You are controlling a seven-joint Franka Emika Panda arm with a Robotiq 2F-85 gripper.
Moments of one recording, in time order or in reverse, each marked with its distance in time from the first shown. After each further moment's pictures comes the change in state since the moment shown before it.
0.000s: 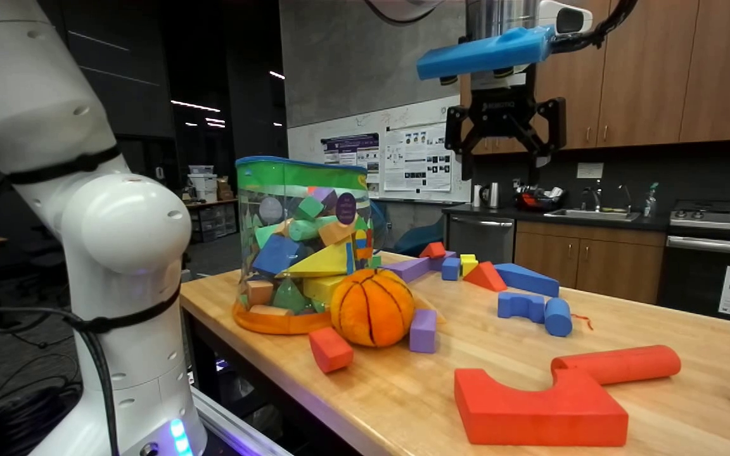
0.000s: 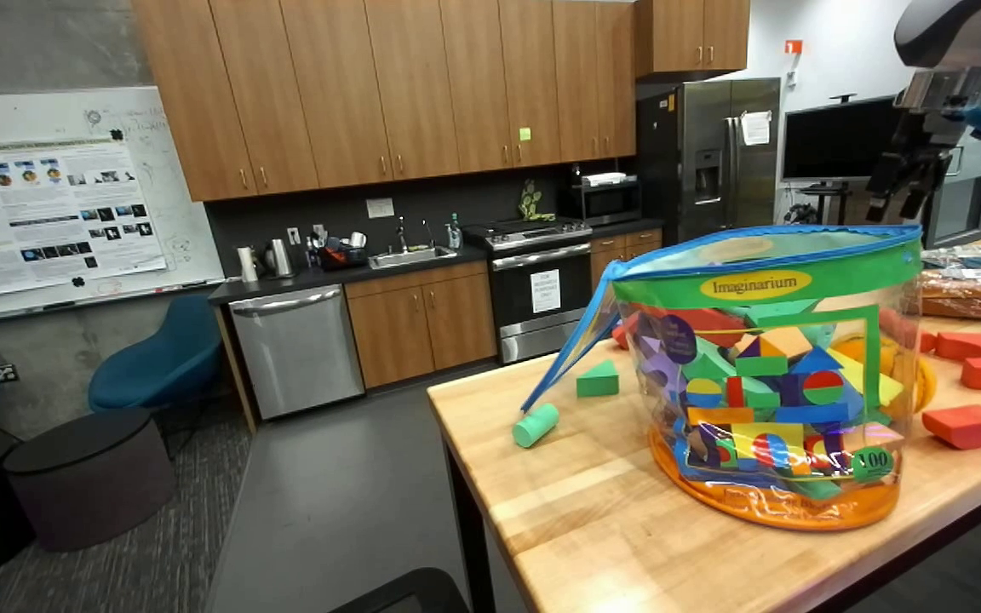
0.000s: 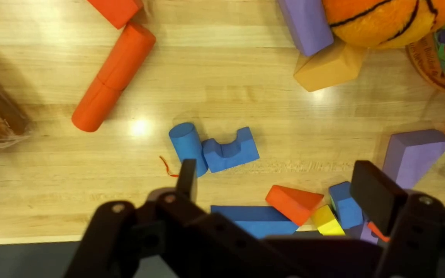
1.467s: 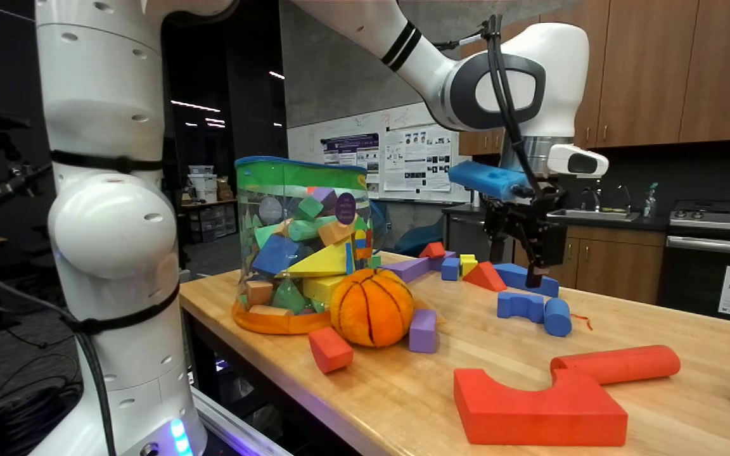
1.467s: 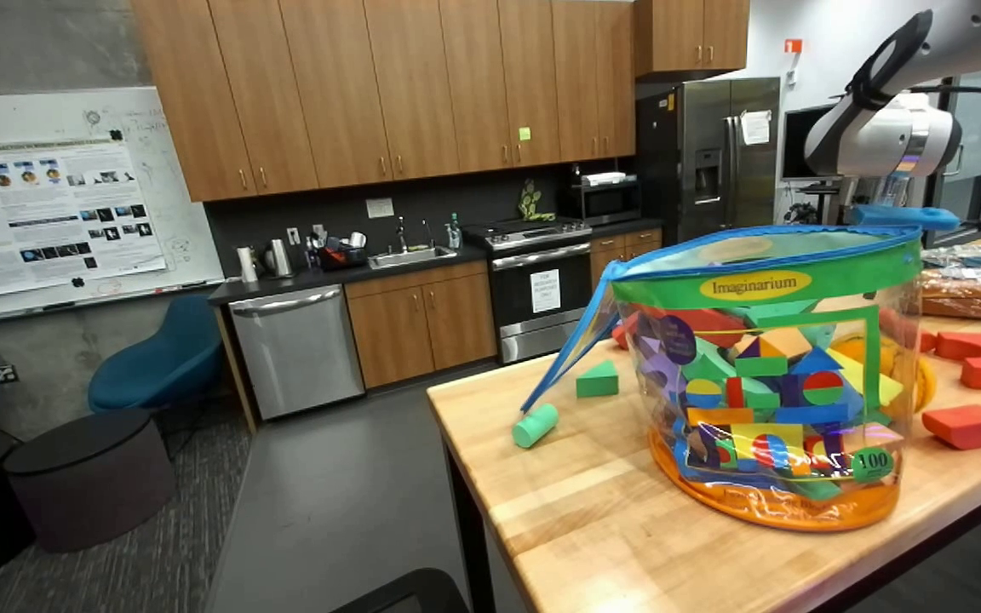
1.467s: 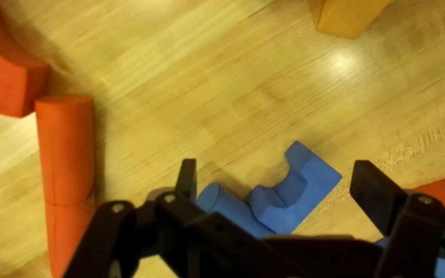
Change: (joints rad) arm -0.172 0.476 0.158 0.060 0.313 0.169 0.363
